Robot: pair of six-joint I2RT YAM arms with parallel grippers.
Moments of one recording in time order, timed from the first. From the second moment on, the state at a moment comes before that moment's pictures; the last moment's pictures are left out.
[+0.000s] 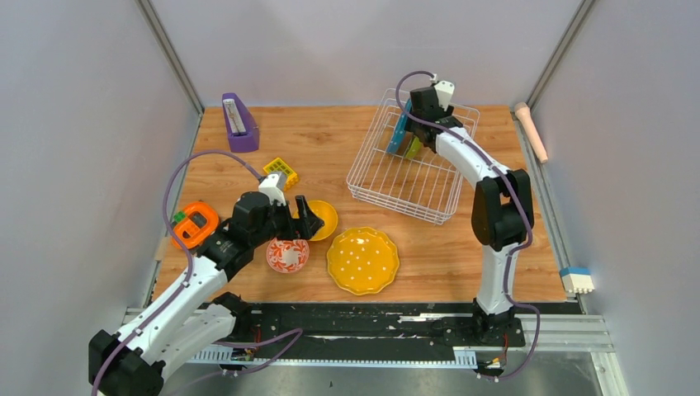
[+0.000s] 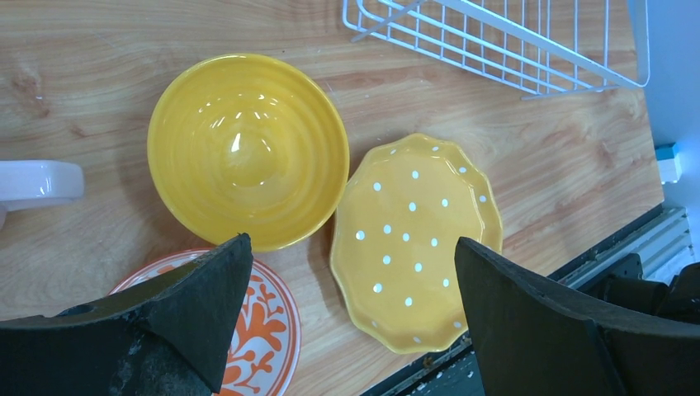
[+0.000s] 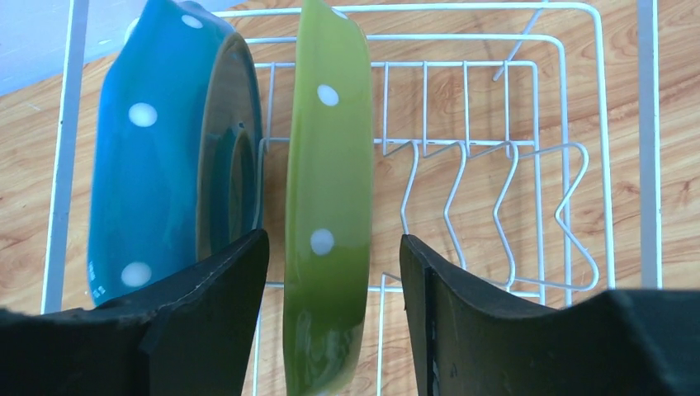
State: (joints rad) left arm -0.51 0.81 0.60 -0.31 0.12 -0.54; right arm 0.32 2.02 1.72 -0.36 0.48 0.47
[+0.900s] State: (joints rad) left arm -0.51 0.82 0.60 -0.32 0.10 -0.54; right arm 0.32 2.08 1.76 -0.32 0.55 0.45
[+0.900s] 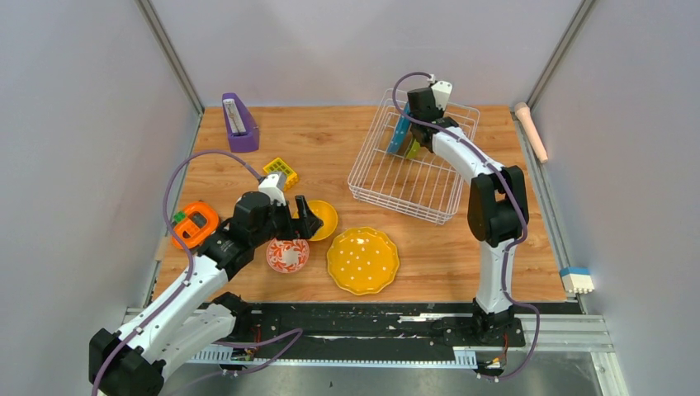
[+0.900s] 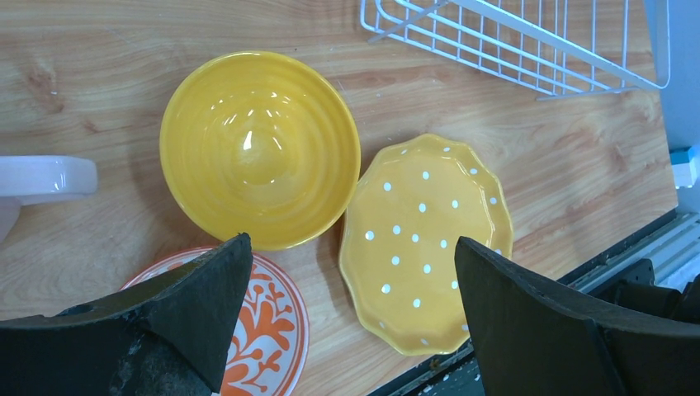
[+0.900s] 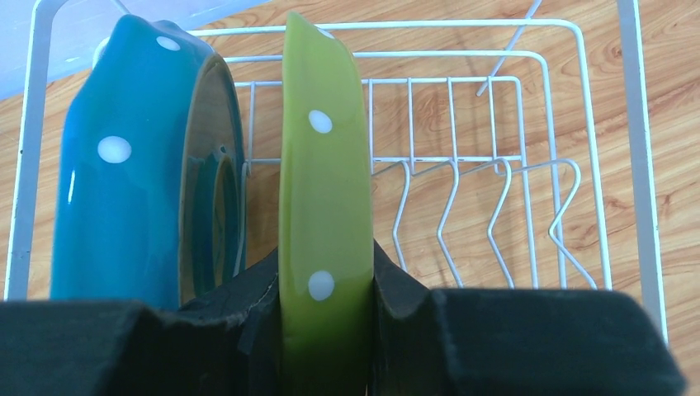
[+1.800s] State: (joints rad) left arm -0.51 0.83 0.60 -0.33 0.09 -0.54; right arm 0.37 2.08 1.89 -0.38 0.65 0.26
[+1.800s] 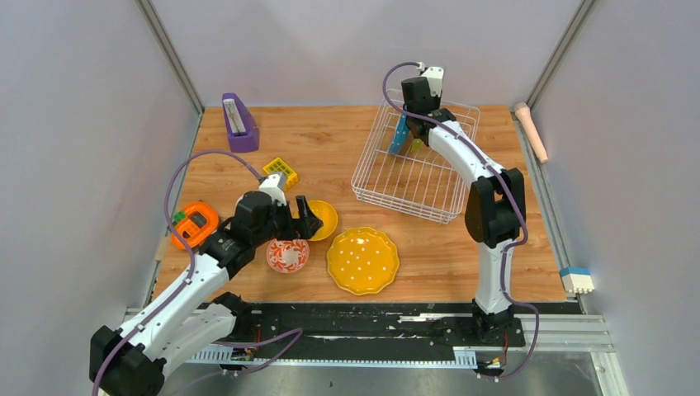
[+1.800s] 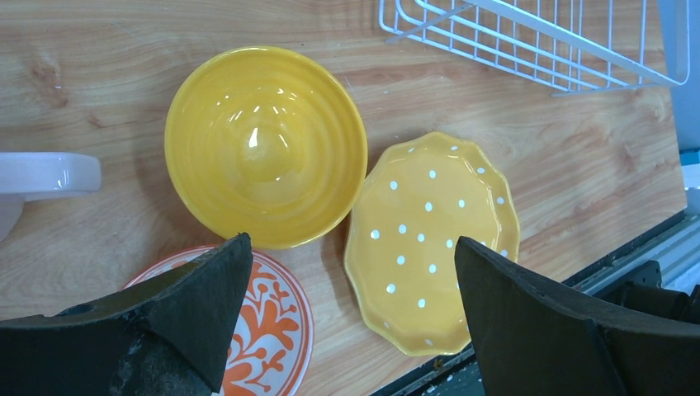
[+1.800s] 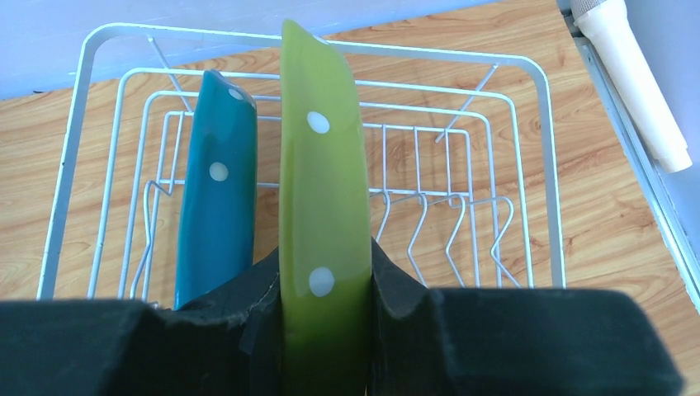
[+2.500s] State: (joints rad) left arm -0.51 0.84 0.60 -0.33 0.09 -0.54; right arm 0.37 1.80 1.76 -0.33 0.61 0.24
